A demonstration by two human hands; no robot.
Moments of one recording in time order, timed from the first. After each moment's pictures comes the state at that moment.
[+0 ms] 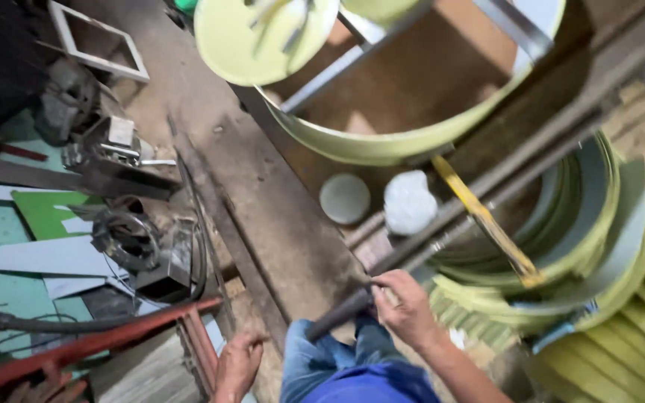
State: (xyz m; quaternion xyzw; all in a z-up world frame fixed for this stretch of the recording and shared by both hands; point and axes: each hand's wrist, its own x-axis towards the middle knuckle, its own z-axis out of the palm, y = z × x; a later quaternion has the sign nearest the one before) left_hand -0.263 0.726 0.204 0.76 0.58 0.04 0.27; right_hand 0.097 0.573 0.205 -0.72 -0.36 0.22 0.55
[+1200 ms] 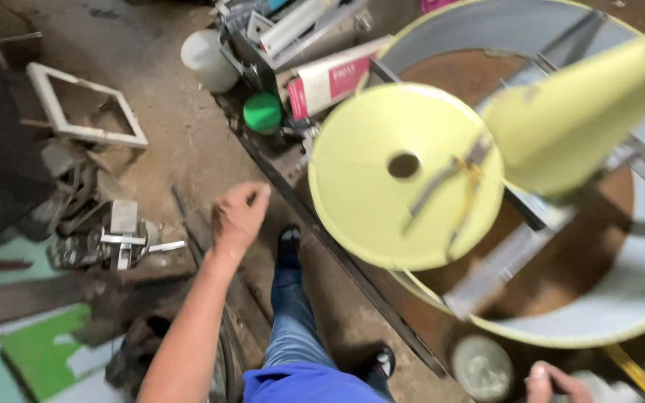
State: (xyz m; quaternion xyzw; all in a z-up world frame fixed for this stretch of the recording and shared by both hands) left_hand 0.003 1.385 0.290 0.88 0.35 0.19 0.27; right_hand 0.129 0.742 0.078 -0.90 -0.06 -0.07 0.42
